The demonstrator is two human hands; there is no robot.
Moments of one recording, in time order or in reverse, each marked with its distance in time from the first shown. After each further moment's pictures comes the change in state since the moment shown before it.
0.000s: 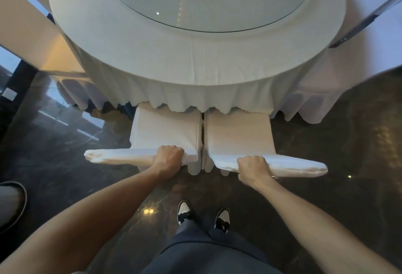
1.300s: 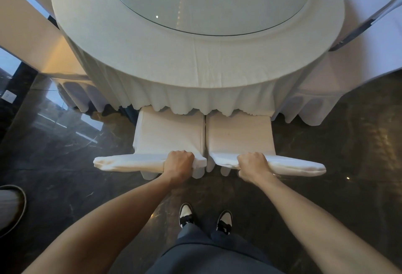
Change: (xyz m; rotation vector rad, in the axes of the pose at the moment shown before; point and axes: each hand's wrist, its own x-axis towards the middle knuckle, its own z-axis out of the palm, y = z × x) left_hand -0.005 0.010 0.009 -0.029 0.087 0.029; right_hand 0.019 -0.014 -0.010 -0.009 0.000 0.016
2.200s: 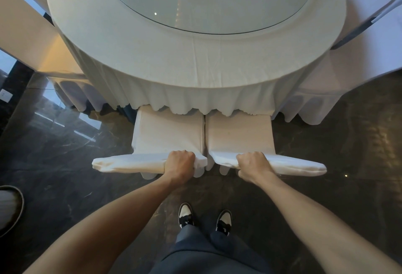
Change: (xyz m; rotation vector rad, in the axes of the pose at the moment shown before) left_hand 0.010 0.003 0.000 -0.027 0.050 -0.034; right_hand 0.007 0.004 -0.004 -0.027 0.028 -0.062
